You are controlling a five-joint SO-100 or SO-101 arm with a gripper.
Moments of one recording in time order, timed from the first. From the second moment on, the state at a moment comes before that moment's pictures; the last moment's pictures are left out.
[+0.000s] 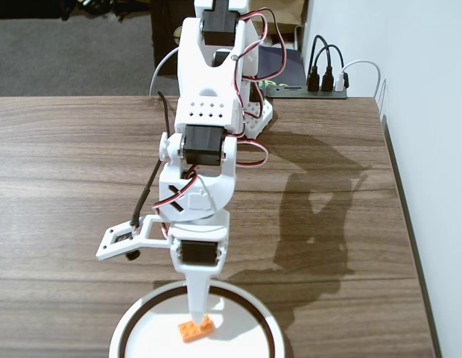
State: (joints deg) arm 5.3 70.0 82.4 53.0 -1.1
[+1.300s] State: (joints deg) arm 1.1 137.8 144.3 55.5 0.0
